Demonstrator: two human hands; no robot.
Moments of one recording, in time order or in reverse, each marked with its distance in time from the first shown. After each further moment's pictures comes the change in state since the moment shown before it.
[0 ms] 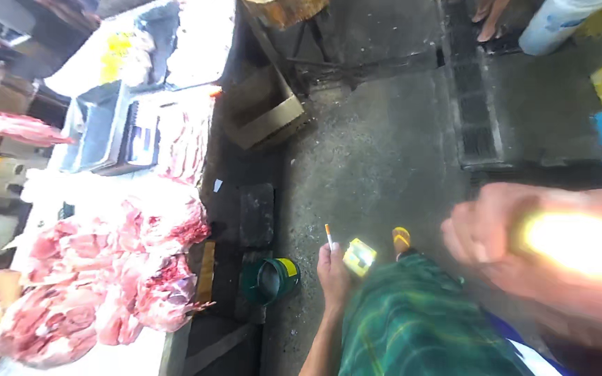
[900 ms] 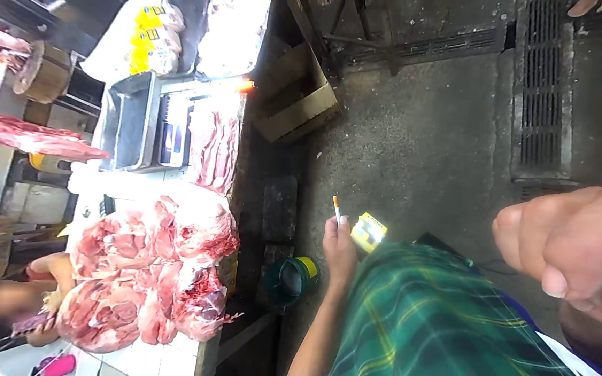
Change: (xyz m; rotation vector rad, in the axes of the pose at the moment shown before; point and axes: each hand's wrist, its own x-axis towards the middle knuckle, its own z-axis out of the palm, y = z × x) left_hand 0.201 0.050 -0.002 0.036 0.056 0.013; right_hand 0.194 0.025 -0.030 -0.190 -0.118 -0.121
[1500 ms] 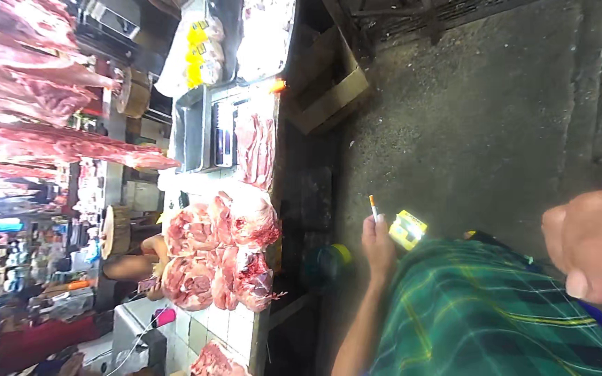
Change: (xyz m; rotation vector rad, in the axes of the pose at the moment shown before) left_hand -0.009 0.008 0.028 0.043 0.059 -0.104; right_hand 0.003 0.009 -0.040 -0.130 -0.113 0.010
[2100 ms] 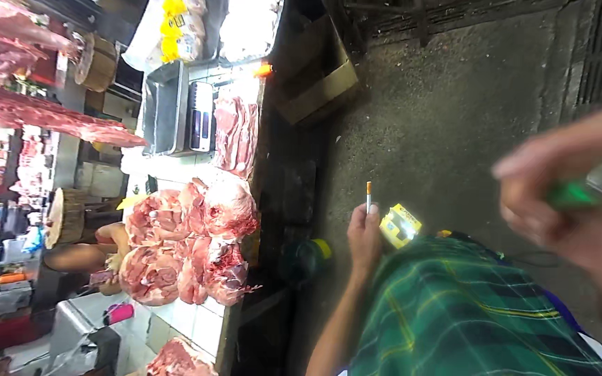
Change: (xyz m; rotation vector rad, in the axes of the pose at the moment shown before) left_hand -0.022 0.020 0.011 -0.060 -0.097 0.056; right_hand -0.006 0.013 -0.008 0.073 0.126 0.210
